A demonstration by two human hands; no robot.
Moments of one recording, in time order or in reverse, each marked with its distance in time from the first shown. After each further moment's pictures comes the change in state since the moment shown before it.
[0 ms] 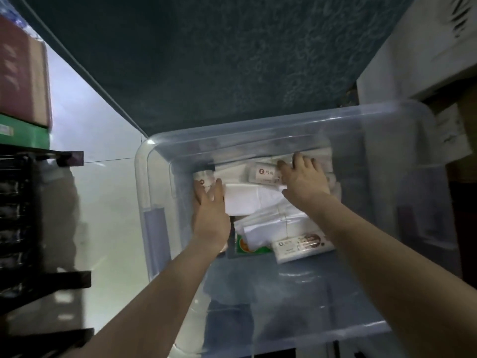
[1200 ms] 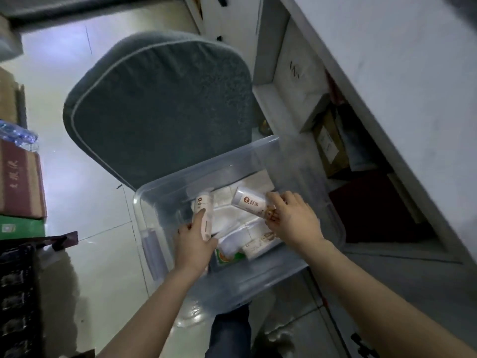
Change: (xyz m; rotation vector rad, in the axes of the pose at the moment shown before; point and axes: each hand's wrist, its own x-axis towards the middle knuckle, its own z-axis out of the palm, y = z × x) left_hand -0.128 0.040 -0.087 -0.174 0.031 0.266; right_hand -0.223 0.026 -0.080 0.384 0.346 0.219
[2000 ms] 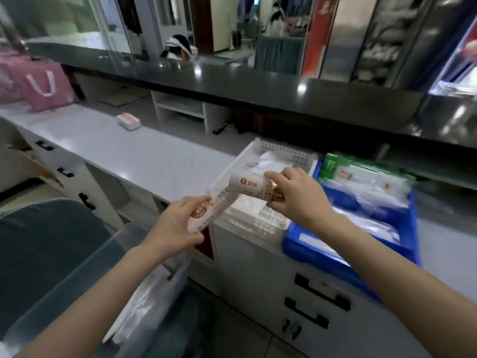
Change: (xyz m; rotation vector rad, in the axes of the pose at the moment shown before) left_hand -0.289 0.310 0.004 0.257 -0.165 1.323; right_hand -0.442 0.160 -0.243 -0.151 0.651 0.455
